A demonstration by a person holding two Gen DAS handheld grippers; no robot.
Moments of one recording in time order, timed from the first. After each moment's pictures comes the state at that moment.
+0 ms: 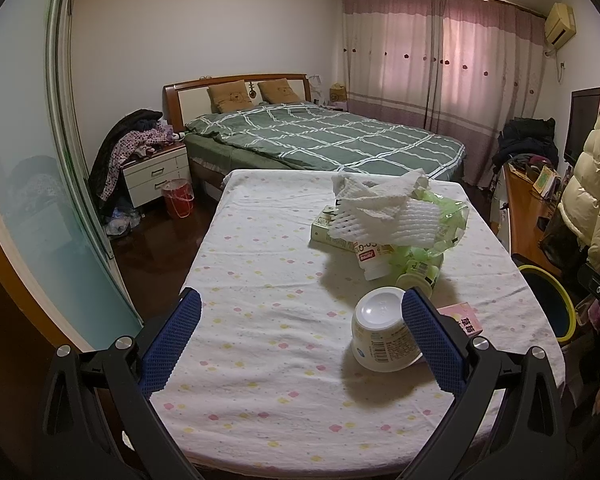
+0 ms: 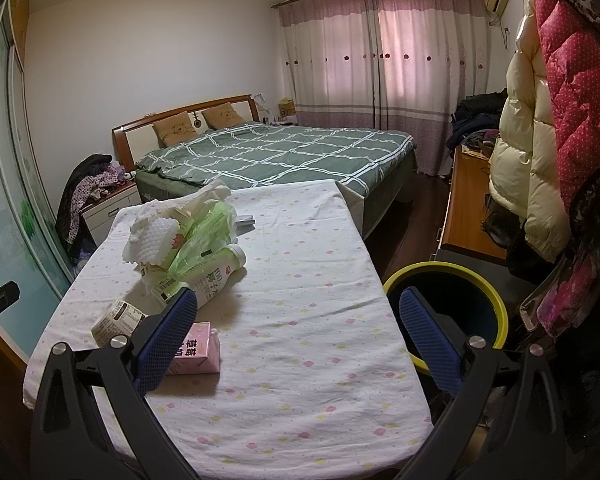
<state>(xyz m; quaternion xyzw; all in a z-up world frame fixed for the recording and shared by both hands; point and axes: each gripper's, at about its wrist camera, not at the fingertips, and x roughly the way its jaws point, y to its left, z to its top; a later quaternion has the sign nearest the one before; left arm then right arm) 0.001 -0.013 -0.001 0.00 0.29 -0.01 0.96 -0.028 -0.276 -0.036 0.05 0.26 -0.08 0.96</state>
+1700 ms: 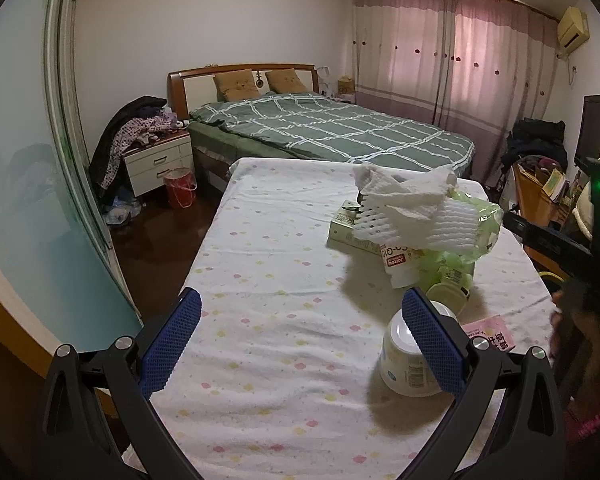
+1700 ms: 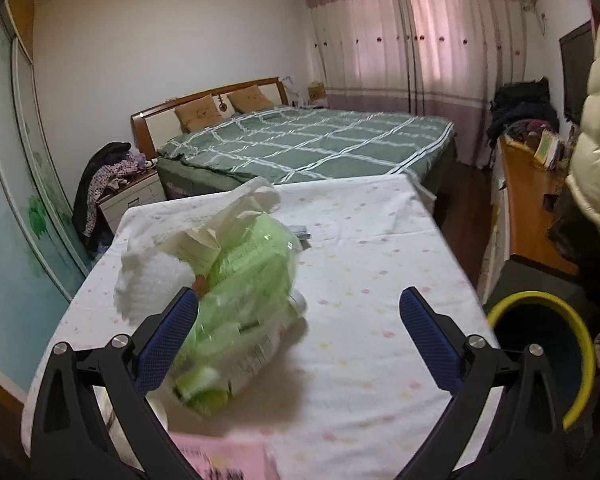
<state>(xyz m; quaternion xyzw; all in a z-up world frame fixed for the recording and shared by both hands) 0.051 0.007 -0.028 -0.01 0.31 0.00 0.95 0.146 -0.230 -0.074 0.07 0.29 -0.02 0.95</state>
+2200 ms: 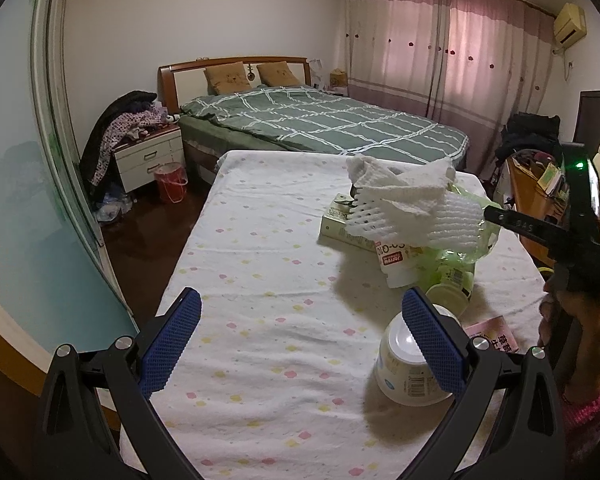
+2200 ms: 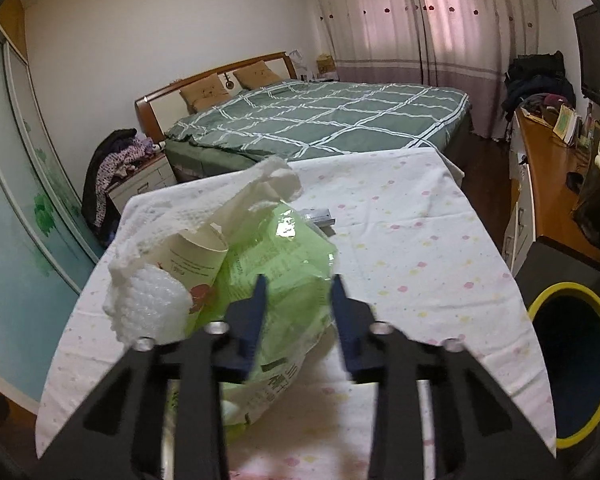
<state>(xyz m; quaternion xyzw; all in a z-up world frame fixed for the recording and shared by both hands) 0.070 0.000 -0.038 -0.01 0.33 -0.02 0.95 0.171 -0.223 -0.084 0.10 0.33 0.01 0.94</state>
